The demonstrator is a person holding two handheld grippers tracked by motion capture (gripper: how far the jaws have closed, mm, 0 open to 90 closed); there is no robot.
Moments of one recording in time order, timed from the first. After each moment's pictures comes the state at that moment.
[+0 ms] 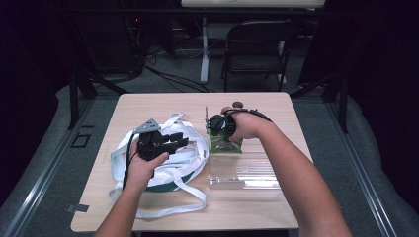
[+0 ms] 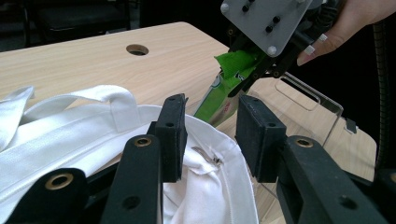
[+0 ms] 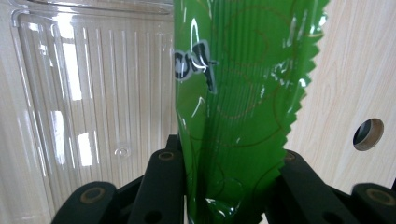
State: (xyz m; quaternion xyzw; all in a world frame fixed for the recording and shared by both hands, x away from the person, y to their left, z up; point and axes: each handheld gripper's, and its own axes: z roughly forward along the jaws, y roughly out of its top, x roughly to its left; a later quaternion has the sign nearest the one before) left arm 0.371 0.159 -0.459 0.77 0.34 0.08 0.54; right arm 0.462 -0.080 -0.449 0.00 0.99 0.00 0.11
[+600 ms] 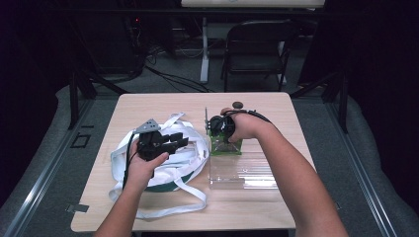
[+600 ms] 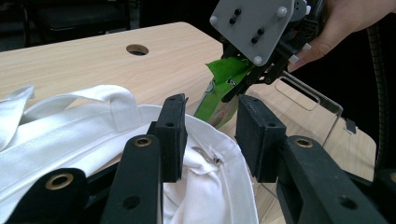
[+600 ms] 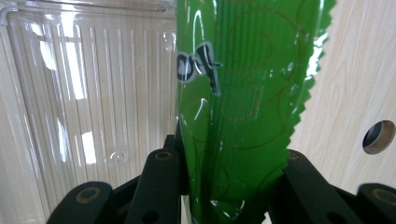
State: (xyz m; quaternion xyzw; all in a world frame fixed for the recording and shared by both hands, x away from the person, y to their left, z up) left arm 0.371 0.159 -0.460 0.76 0.35 0.08 0.54; right arm 0.467 -0.079 -0.459 0.00 0.99 -0.01 0.10
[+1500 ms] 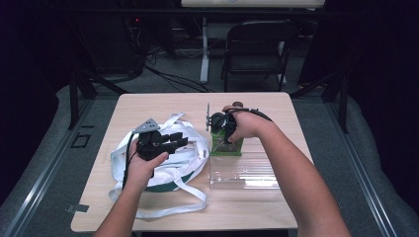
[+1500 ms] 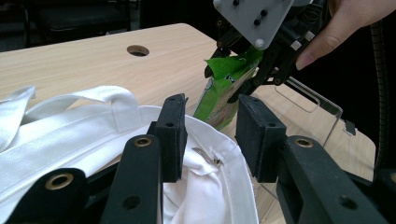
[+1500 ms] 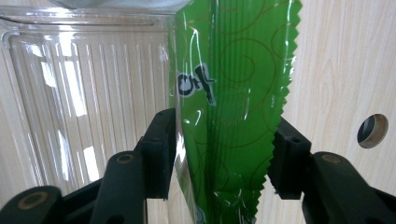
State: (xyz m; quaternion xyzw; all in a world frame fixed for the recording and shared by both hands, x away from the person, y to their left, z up) left arm 0.371 0.160 -0.459 0.76 0.35 0.08 0.54; right arm 0.469 -0.083 -0.450 0.03 0.99 0.01 0.11
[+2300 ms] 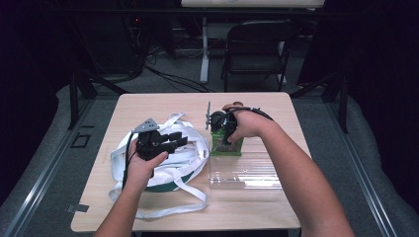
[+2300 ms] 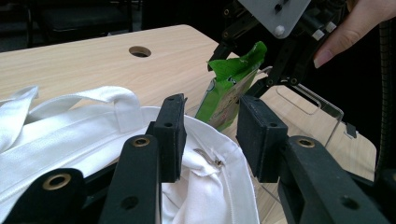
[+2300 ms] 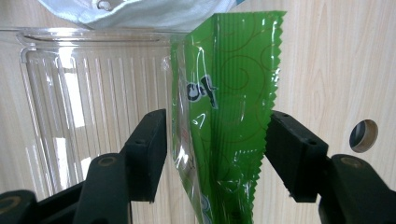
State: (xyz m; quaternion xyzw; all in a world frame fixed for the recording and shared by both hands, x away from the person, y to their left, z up) left arm 0.372 0.161 -0.459 0.76 0.35 0.08 0.54; right arm 0.462 -0.084 -0.439 0.03 0.99 0.04 0.12
